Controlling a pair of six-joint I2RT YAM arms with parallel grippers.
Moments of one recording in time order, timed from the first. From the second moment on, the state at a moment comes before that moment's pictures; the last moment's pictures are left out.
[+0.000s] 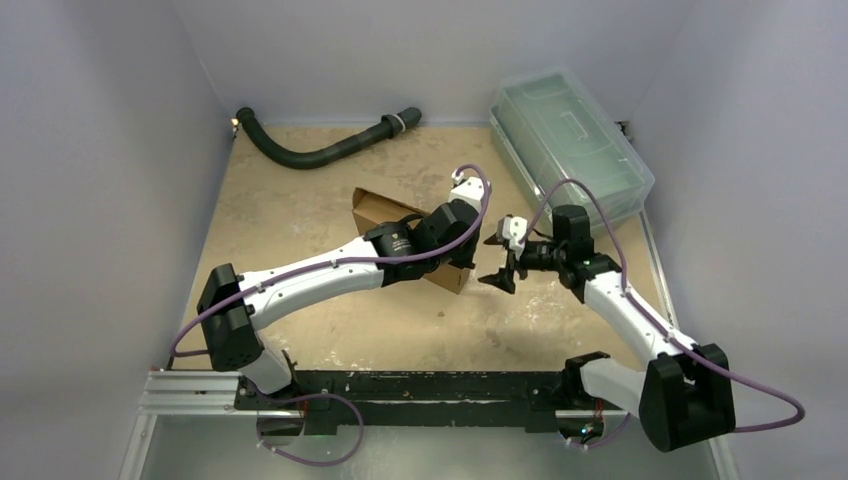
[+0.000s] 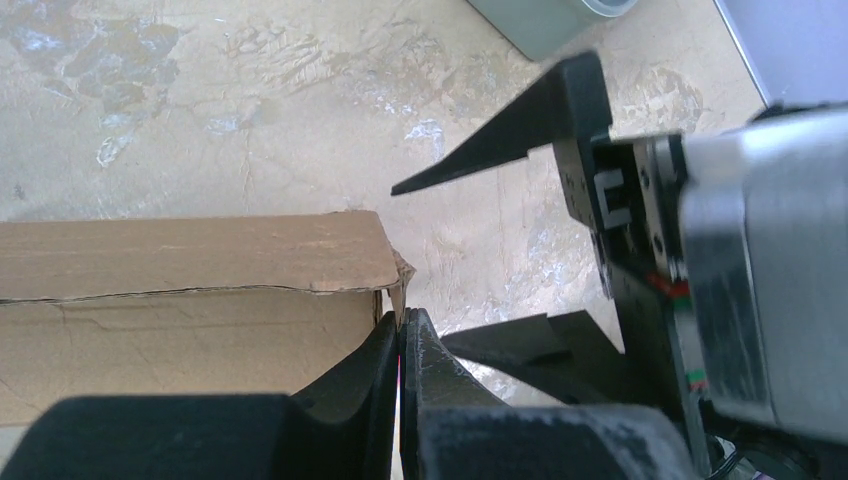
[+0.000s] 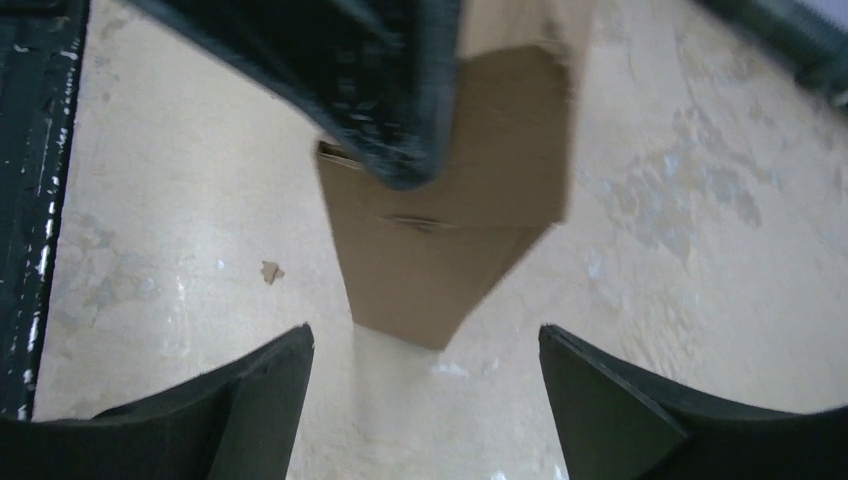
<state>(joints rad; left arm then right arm) -1.09 1.60 1.44 -0.49 -0.34 -0.53 0.23 1.12 0.66 -0.20 -0.95 -0.73</state>
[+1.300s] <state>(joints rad) -1.05 1.54 1.36 -0.41 -0.25 -0.54 0.40 1.19 0.38 0.68 -0.80 -0.23</state>
